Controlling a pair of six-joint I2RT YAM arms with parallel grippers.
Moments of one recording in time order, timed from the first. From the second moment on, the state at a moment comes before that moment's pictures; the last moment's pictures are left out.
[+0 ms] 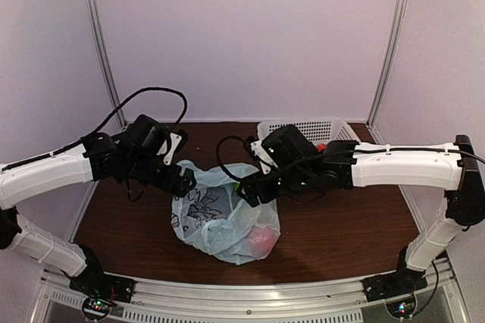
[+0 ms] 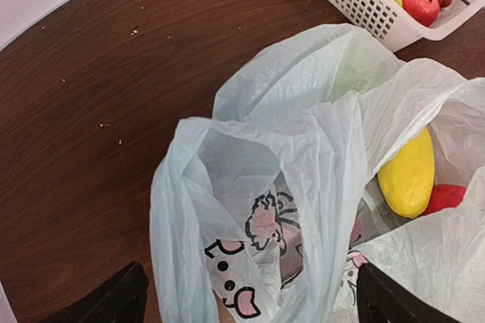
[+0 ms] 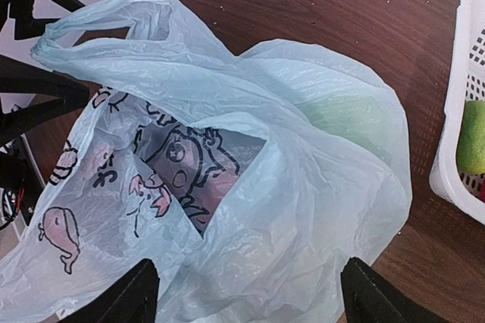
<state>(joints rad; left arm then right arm) -0.80 1.26 1.03 -0.64 -0.17 -0.27 1.07 1.60 1.26 -0.42 0.12 0.42</state>
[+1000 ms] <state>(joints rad) -0.80 1.05 0.96 -0.53 -0.22 -0.20 1.04 1.82 1.73 -0.48 0.20 0.32</state>
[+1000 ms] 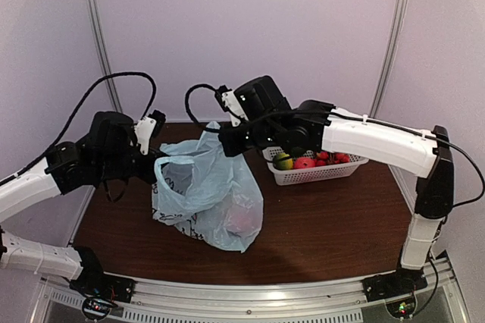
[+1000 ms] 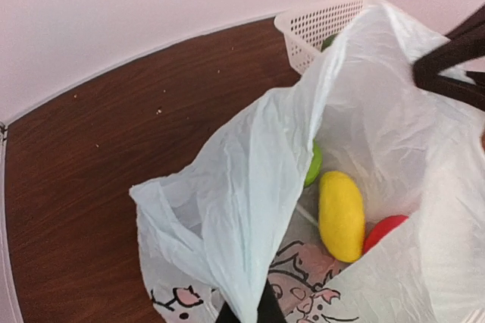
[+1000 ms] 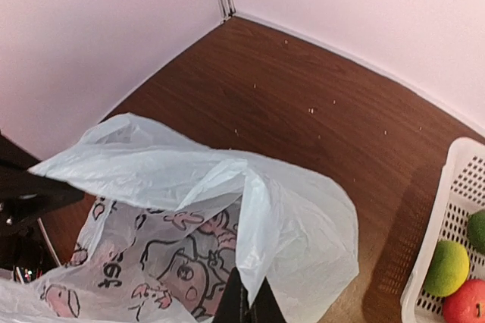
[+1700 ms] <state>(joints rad) -0.80 0.74 0.65 -0.37 0.06 -0.29 1.00 1.98 1.93 -0.48 0.15 0.13</state>
